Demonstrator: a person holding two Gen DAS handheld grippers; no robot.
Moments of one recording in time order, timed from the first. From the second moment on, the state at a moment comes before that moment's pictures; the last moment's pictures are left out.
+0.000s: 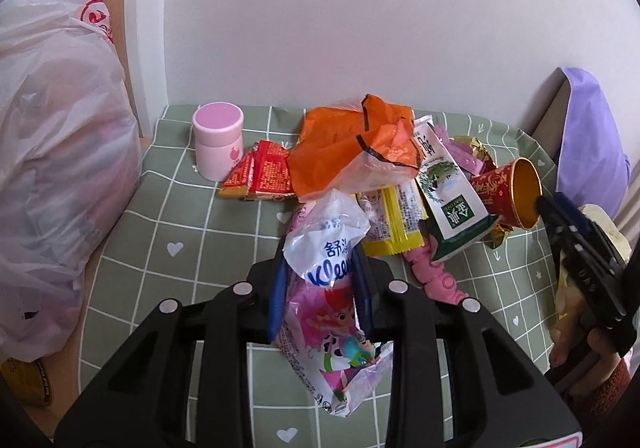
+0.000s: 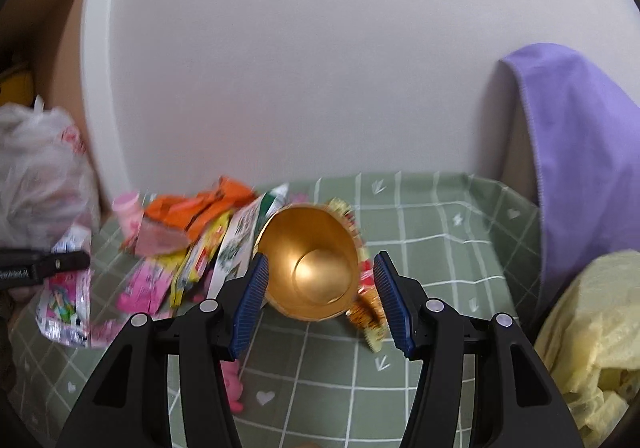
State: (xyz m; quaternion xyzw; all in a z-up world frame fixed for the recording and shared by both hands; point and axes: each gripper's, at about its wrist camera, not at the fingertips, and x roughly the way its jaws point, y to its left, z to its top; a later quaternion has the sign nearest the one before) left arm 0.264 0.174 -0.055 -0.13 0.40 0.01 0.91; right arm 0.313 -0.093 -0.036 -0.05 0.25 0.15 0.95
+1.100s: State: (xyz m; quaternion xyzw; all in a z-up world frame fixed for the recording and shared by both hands) left arm 0.269 -0.031 0.073 -0.04 0.23 -0.20 0.95; right arm 0.202 -0.291 0.095 -0.02 0.19 0.01 0.98
